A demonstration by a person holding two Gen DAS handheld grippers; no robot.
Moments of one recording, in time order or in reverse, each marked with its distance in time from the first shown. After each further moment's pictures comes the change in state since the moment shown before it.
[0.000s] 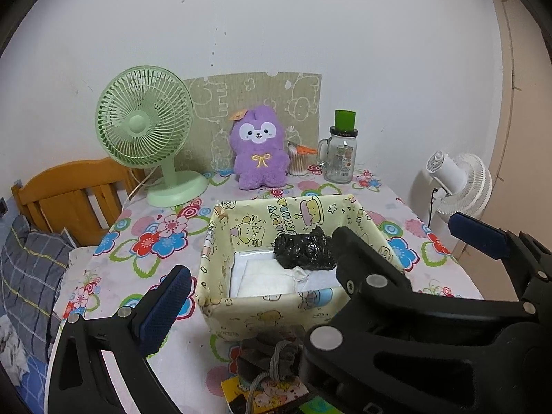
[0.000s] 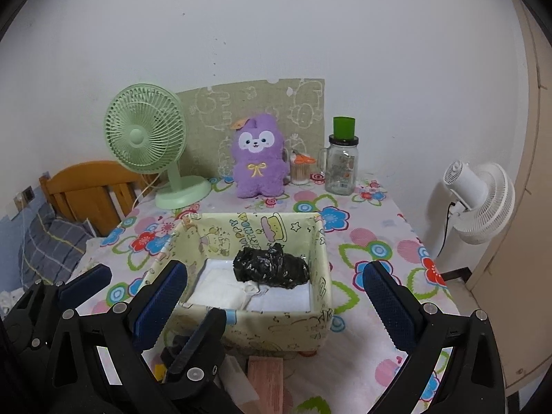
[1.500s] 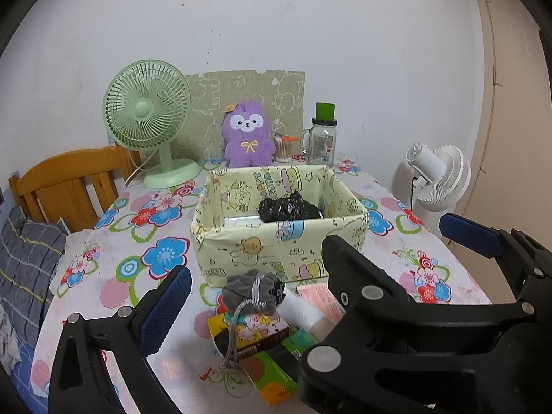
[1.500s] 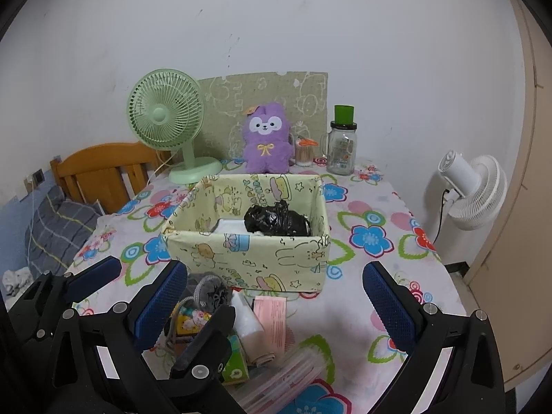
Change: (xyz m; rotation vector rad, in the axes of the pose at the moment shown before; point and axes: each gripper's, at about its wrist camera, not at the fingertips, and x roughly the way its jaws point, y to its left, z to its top) left arm -0.043 -0.007 -0.056 0.003 -0.006 -0.050; right arm -0.050 0.007 -0.058 -0.026 0.018 0.011
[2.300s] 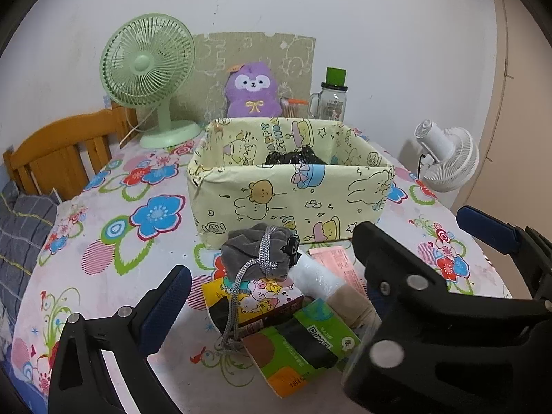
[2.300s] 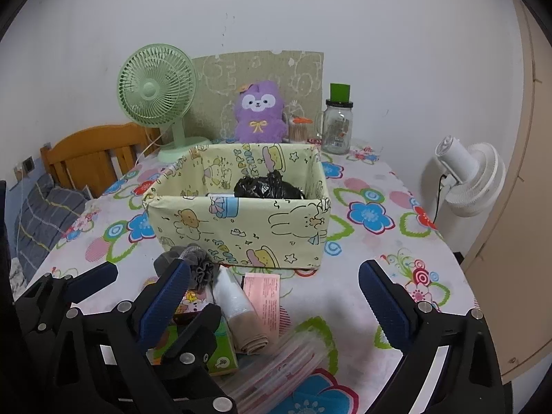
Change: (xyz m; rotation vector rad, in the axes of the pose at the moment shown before) left arm 0.035 0.015 -0.029 -0.039 0.107 -0.015; right arm 0.028 0.000 -0.027 -0.005 0.049 -0.037
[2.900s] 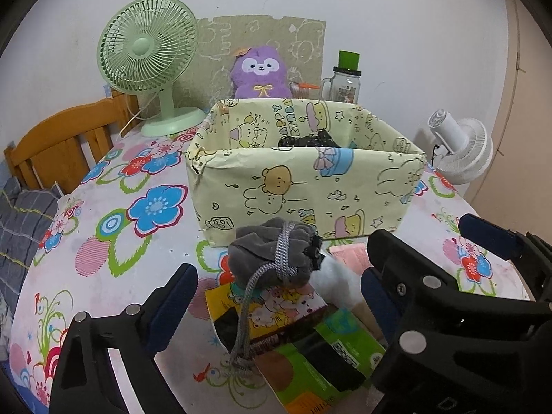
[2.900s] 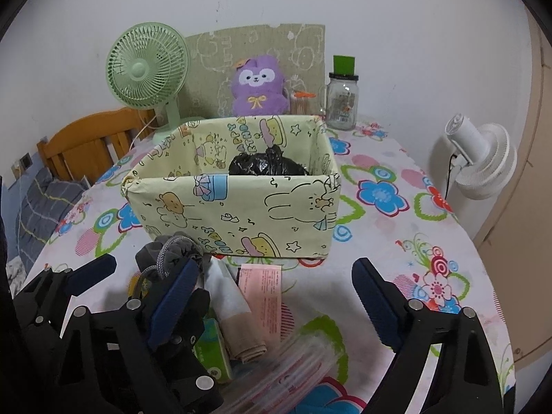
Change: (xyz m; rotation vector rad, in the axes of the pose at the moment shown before) left arm 0.030 0.008 0.003 -0.004 0.051 0.036; right arm 0.037 -0.004 -0.003 0.026 0.095 0.027
